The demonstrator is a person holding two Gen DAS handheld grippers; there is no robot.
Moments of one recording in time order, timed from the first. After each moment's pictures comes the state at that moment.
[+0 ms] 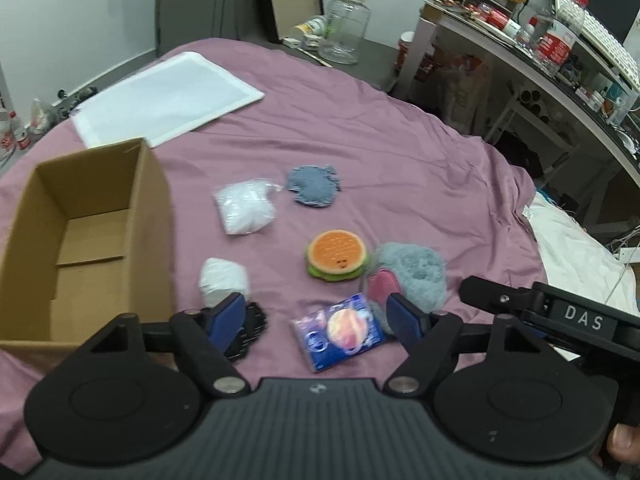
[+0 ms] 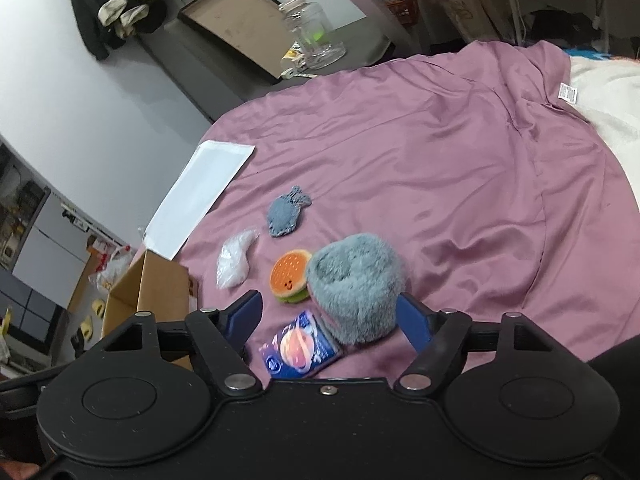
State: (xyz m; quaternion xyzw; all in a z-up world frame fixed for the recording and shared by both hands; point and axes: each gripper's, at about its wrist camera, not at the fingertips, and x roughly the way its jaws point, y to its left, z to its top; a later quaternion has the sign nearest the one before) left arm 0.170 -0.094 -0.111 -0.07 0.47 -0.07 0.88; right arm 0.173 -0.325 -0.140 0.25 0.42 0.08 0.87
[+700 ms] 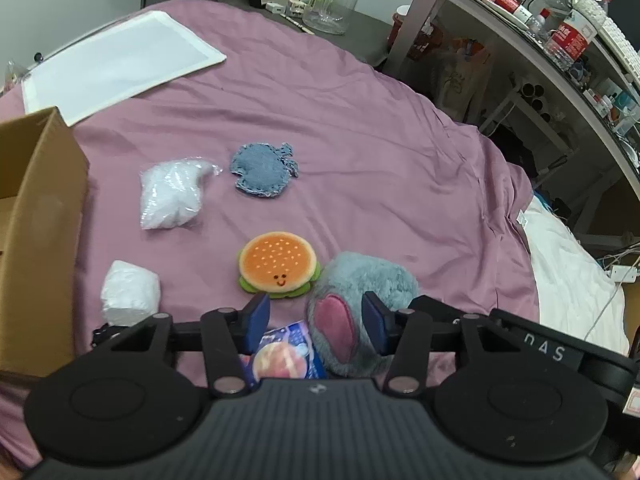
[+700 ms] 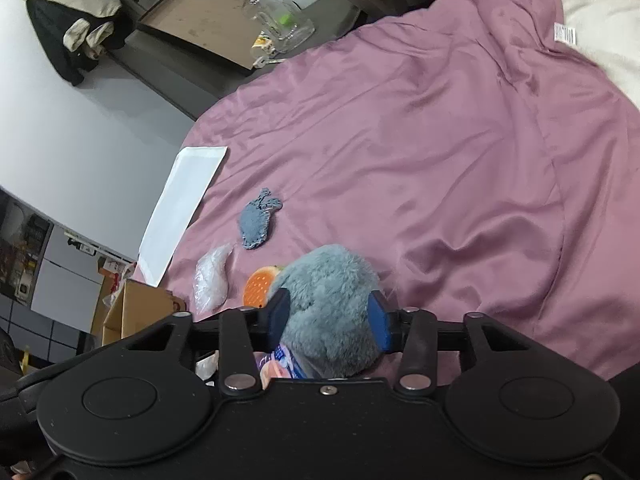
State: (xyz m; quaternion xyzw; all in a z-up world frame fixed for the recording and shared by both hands) left arm 0.224 -0.138 -0.155 -0.11 0.51 -0.08 0.85; right arm 0.215 -0.353 -0.188 0.32 0.45 0.08 0.83
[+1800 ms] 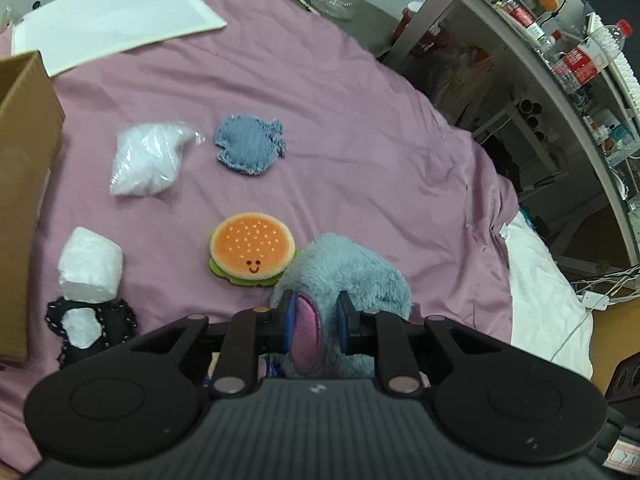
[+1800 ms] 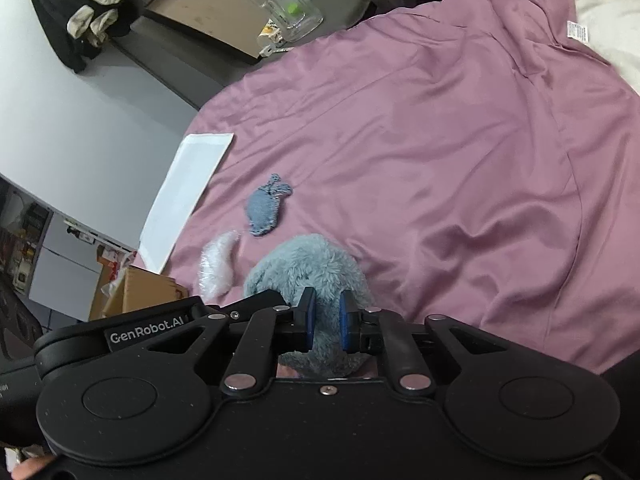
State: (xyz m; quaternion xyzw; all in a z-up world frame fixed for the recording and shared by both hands) left arm 0.228 -0.129 -0.166 -0.19 0.52 -0.10 0.83; right arm 0.212 -0.338 -0.182 0.31 0.46 0.08 0.83
